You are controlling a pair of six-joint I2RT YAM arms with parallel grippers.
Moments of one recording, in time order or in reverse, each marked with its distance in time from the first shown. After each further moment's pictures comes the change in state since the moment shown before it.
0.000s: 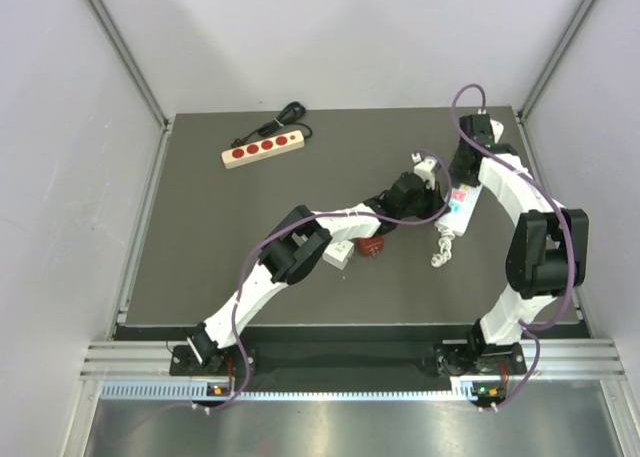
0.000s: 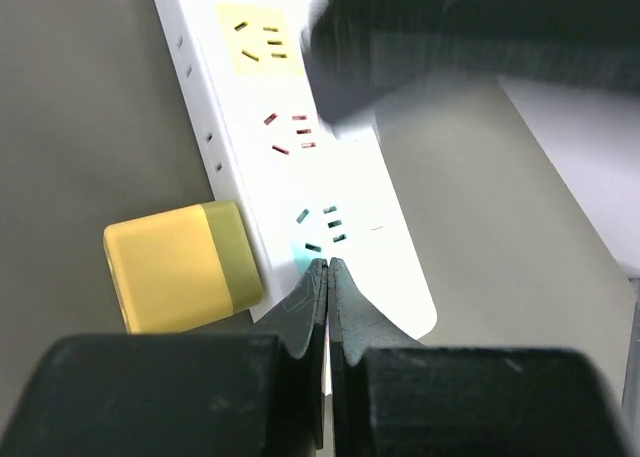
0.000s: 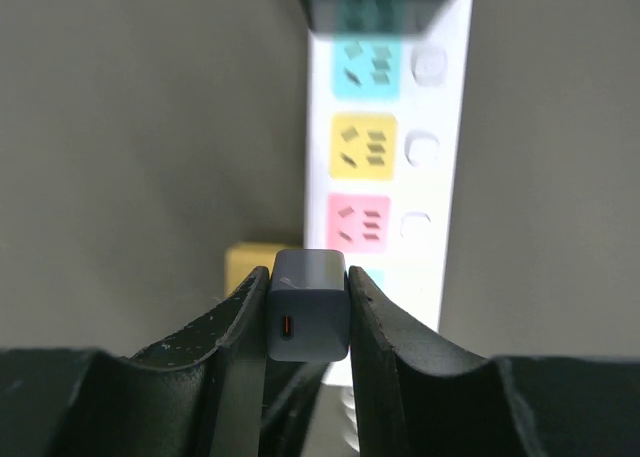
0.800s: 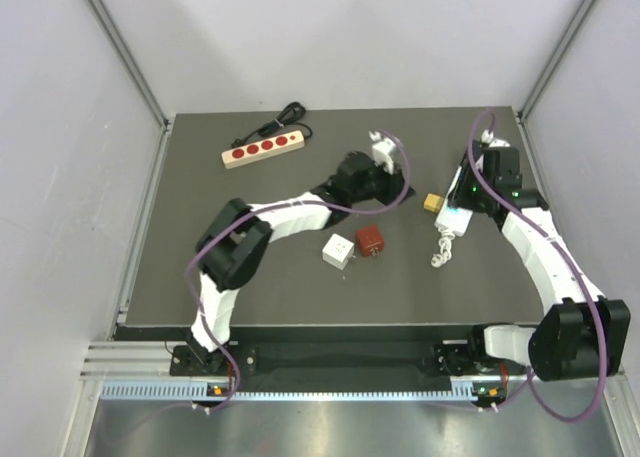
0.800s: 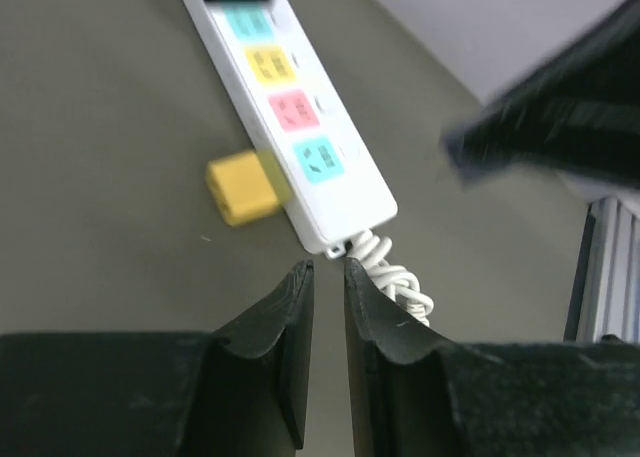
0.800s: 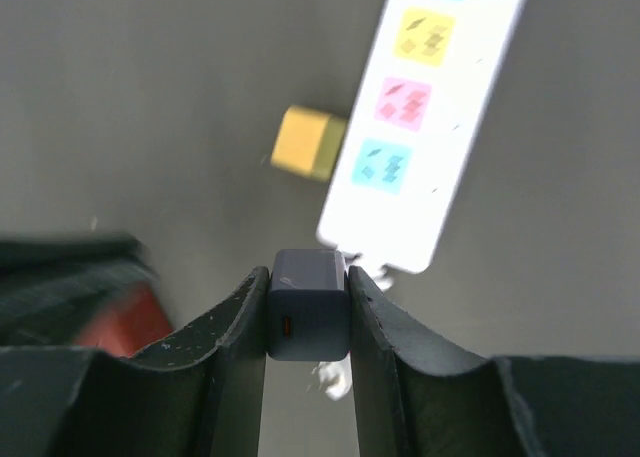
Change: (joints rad) left arm 0.099 -0.449 -0.486 0.075 0.146 0.170; right arm -0.015 -0.460 -0.293 0.039 -0.217 -0.142
